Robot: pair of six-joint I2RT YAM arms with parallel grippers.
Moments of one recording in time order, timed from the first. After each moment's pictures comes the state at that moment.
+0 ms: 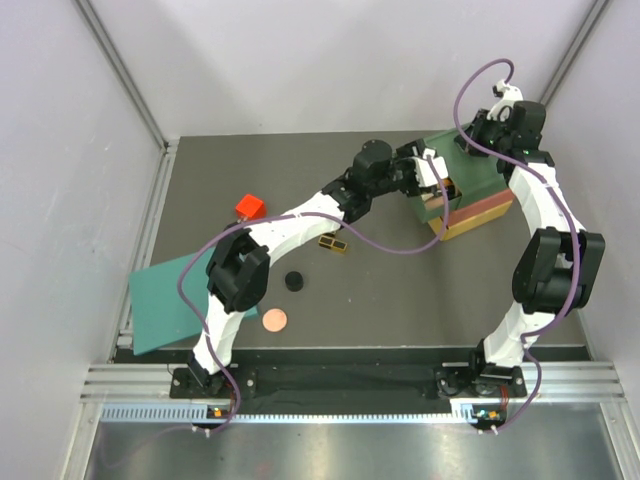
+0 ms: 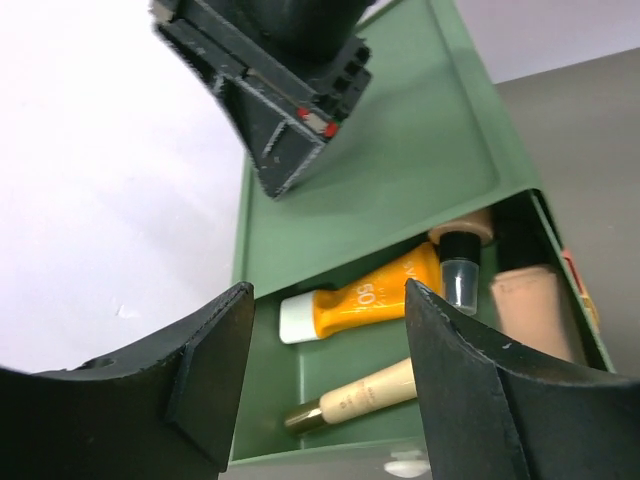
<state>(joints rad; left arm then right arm) -0.83 2.11 1.84 0.21 0.30 0.65 -0.10 1.76 1.52 -0.19 -0.43 0.16</state>
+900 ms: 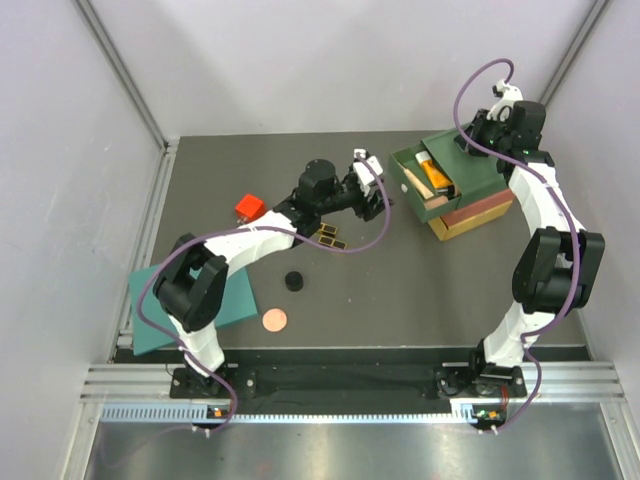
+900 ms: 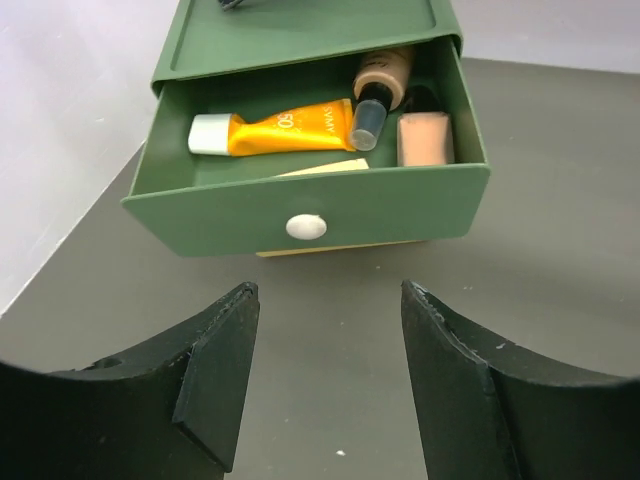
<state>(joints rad) -0.69 1.78 1.29 0.38 0.46 0.21 -0.10 1.77 1.52 -0.19 -0.43 0.16</state>
